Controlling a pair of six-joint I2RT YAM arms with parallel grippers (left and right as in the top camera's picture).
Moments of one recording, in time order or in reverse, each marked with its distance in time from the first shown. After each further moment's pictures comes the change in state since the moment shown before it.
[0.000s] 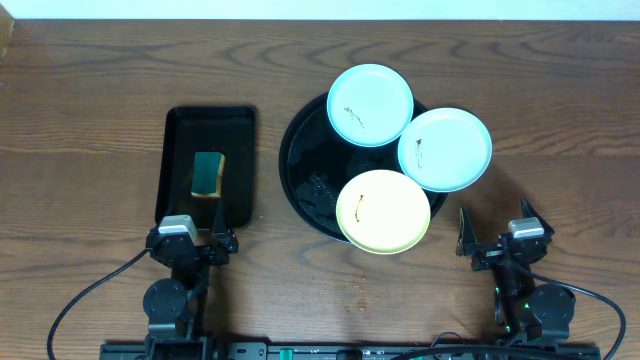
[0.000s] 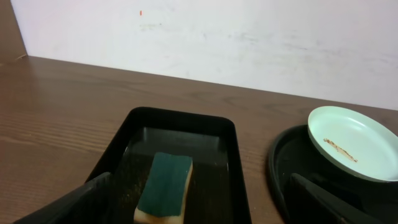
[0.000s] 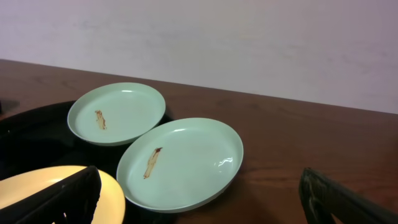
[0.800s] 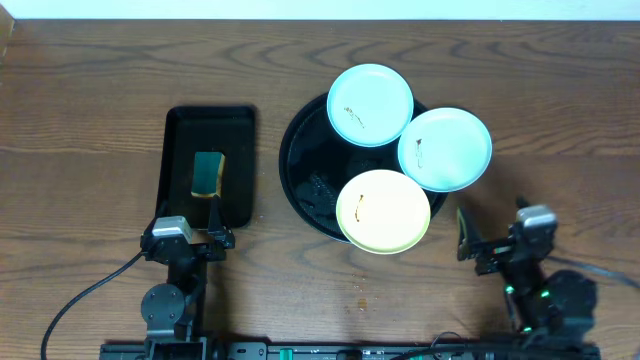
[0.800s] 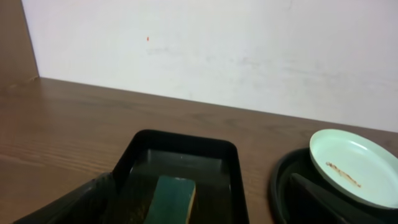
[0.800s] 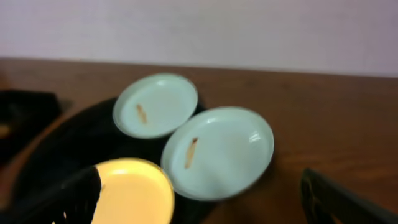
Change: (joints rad) left arm 0.000 0.000 -0.003 0.092 -0.030 -0.001; right arm 0.000 0.255 0.377 -0.317 -0.100 0.102
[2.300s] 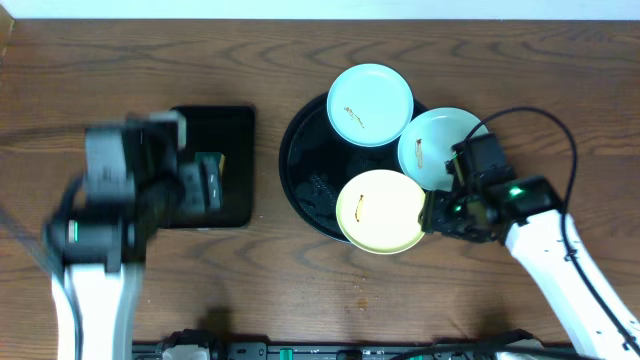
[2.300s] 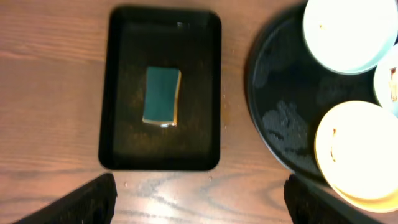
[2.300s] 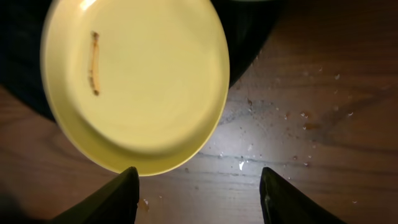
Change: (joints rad) left arm 0.000 1.152 1.357 -1.189 0.129 0.082; right arm 0.333 1.038 0.568 -0.613 0.097 0.476
